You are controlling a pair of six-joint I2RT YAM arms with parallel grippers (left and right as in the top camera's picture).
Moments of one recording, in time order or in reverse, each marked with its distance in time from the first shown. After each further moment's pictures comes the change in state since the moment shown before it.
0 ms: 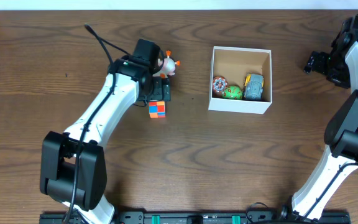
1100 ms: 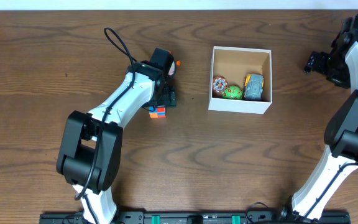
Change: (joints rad) left arm -0.051 0.147 0.000 0.016 -0.078 -0.126; right arm 0.000 0.000 0.000 0.000 0.000 0.000
